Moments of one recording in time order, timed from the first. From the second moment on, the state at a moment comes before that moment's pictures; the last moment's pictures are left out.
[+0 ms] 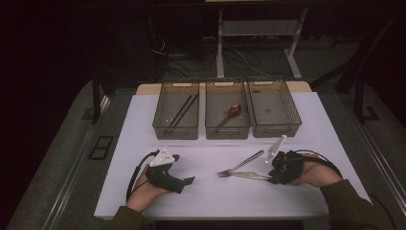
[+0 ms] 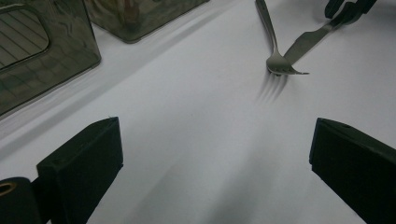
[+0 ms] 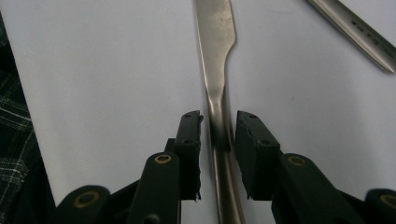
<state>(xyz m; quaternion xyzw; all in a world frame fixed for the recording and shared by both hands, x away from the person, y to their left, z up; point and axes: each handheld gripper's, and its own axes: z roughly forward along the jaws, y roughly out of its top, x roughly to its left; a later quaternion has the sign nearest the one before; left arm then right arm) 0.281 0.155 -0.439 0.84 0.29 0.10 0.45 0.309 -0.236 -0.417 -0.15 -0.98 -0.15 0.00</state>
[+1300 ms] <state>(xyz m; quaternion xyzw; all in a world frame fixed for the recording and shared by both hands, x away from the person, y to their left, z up) 0.281 0.151 -0.440 0.85 0.27 0.09 0.44 0.303 -0.219 -0.417 -0.07 -0.99 -0.10 0.00</state>
